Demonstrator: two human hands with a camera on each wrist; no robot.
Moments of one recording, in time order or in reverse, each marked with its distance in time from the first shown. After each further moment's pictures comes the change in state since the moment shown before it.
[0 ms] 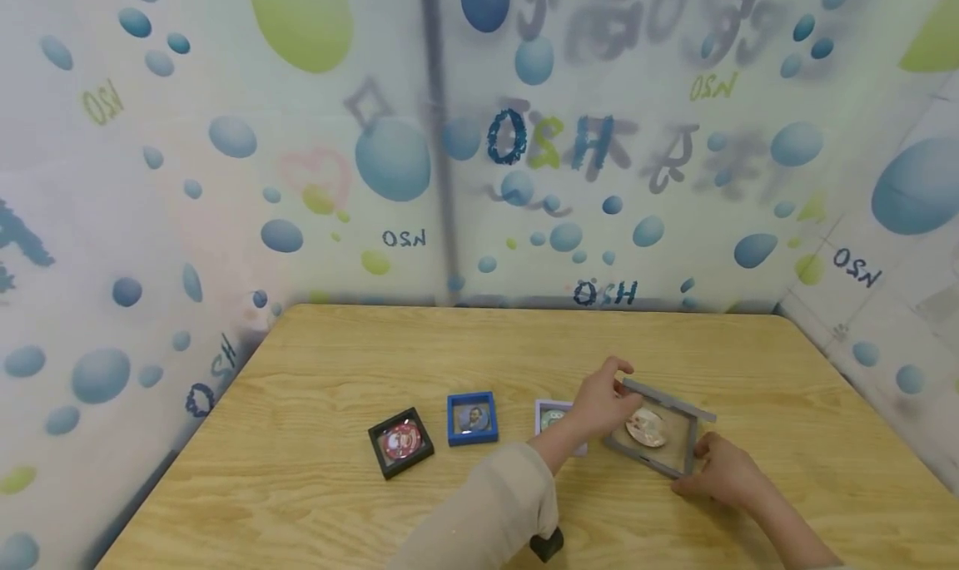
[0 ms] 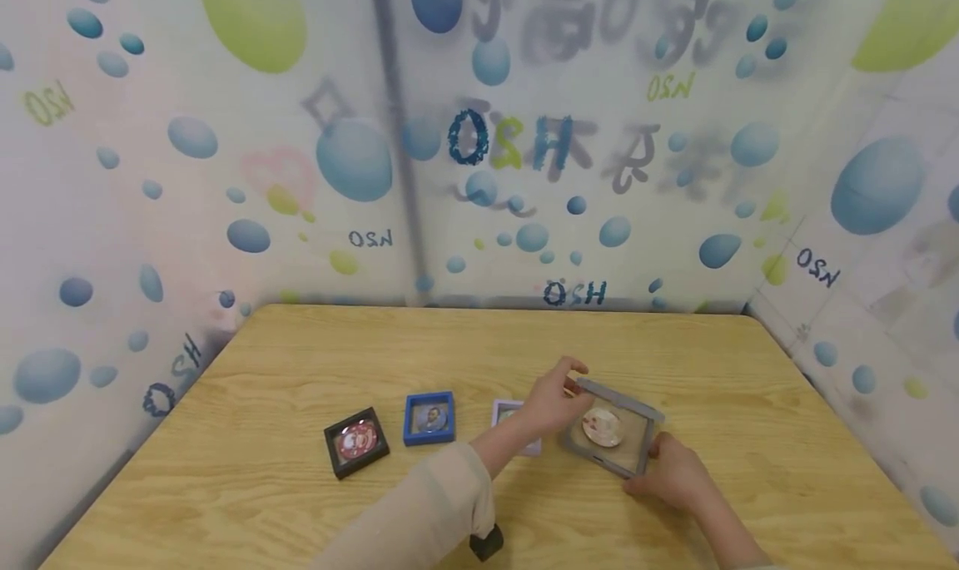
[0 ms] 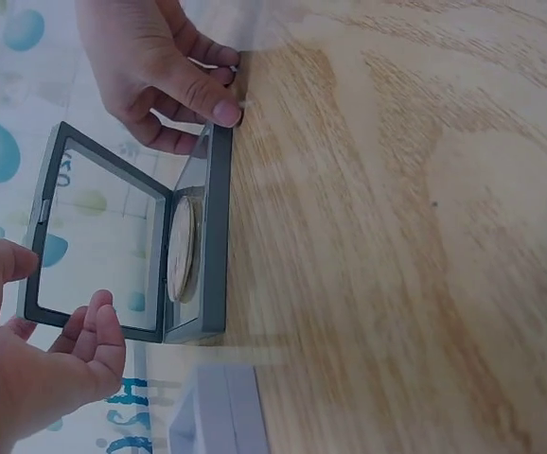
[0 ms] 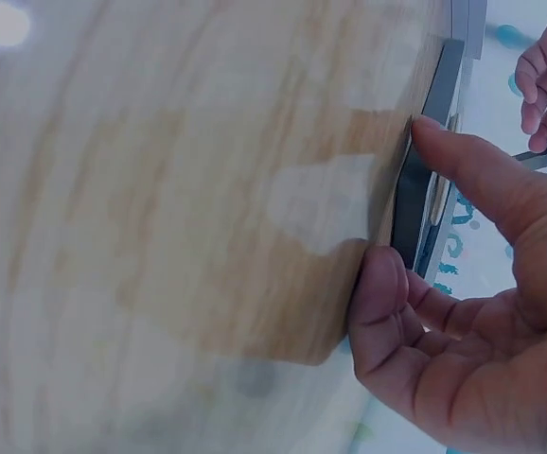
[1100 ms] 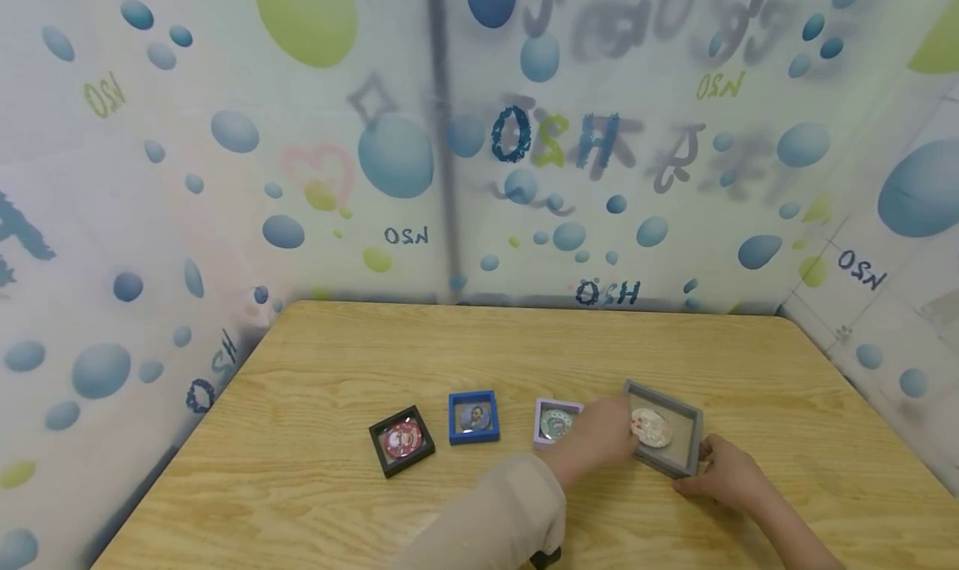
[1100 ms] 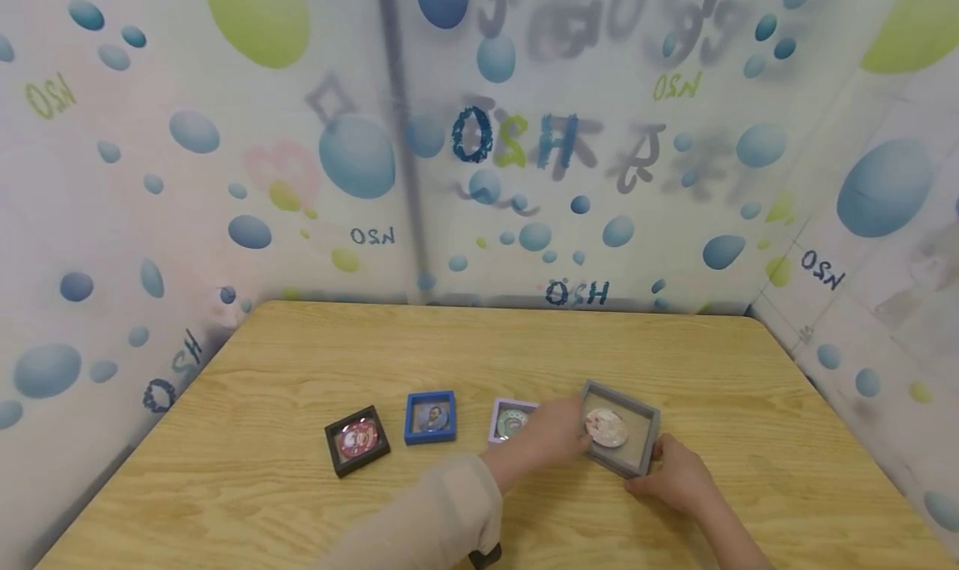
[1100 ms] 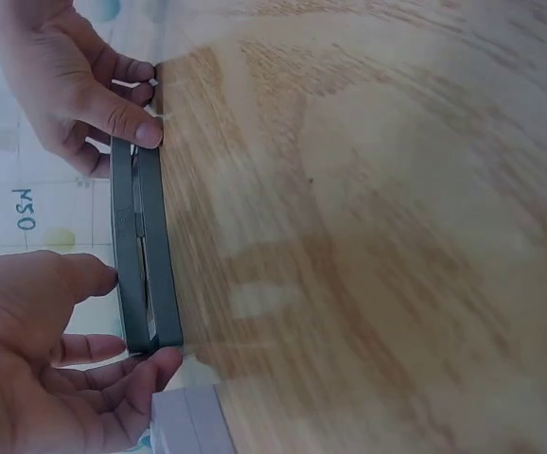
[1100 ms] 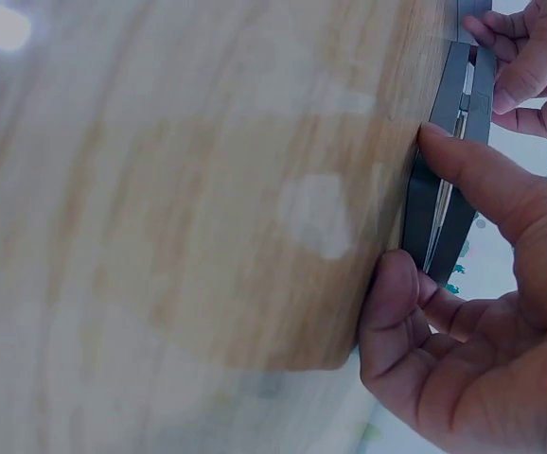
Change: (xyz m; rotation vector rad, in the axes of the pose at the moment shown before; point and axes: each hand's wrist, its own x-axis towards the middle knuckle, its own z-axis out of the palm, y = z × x) left_hand -0.005 -0.016 0.023 0.939 -0.111 0.058; right_hand 0.000 0.000 0.002 0.020 0.023 0.029
